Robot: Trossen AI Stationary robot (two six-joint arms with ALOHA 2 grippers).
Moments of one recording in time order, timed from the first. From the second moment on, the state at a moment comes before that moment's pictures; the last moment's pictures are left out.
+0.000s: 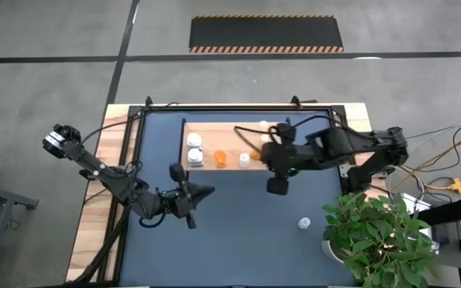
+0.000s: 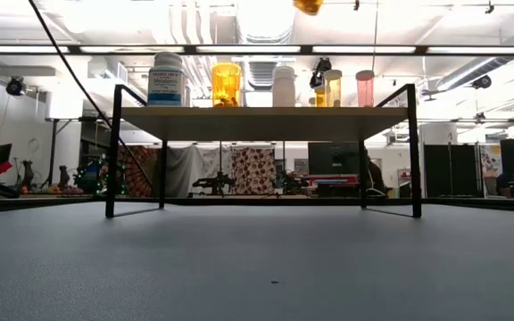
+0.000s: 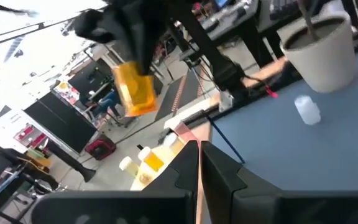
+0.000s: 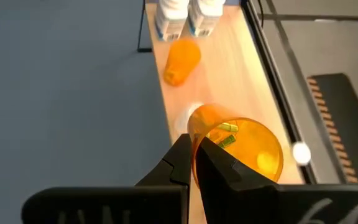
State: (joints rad) left arm -0.59 1.24 0.88 0.26 -0.90 0.51; right arm 0.23 1.64 1.99 -1.29 0.39 0.19
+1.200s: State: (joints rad) left arm -0.60 1.23 0.86 0.25 -0.90 0.51; right arm -0.12 2.07 2.19 -1.25 0.20 -0.13
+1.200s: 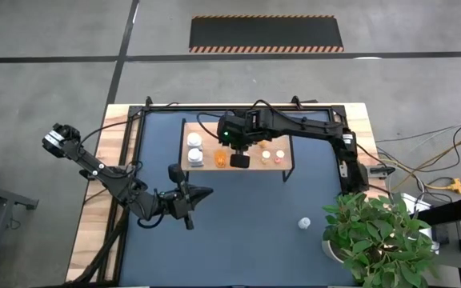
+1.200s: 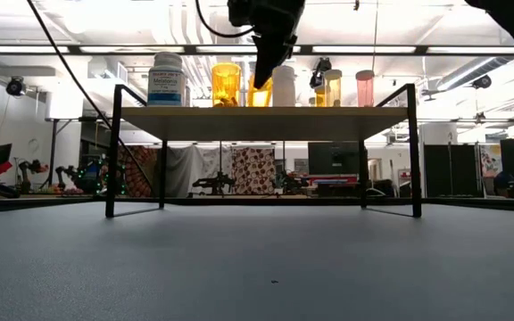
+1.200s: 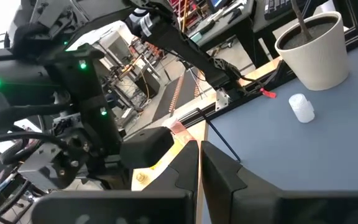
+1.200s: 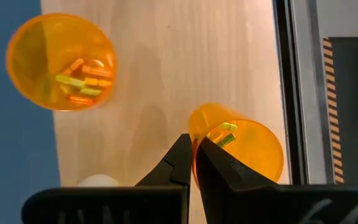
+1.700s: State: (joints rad) left arm -0.60 1.23 0.86 0.25 -0.90 0.51; right arm -0.13 2.08 2.18 -1.24 0.07 -0.18
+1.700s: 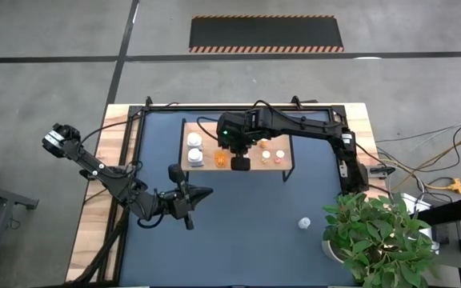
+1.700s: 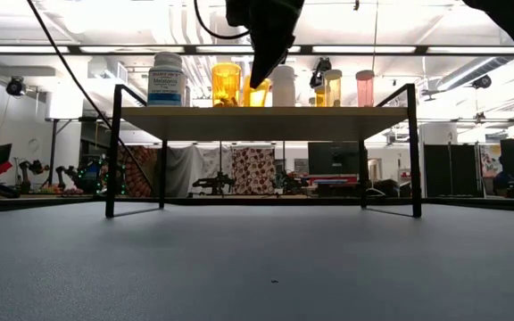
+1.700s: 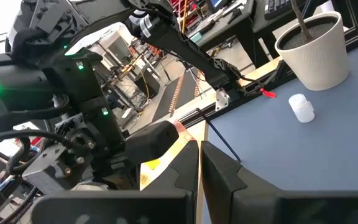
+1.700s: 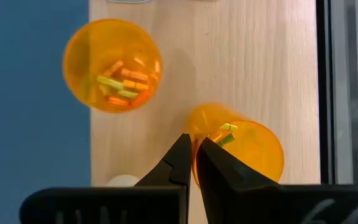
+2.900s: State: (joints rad) left arm -0.55 1.23 0.86 0.30 -0.89 0.33; right arm 0.24 1.70 1.88 -1.15 0.24 -0.02
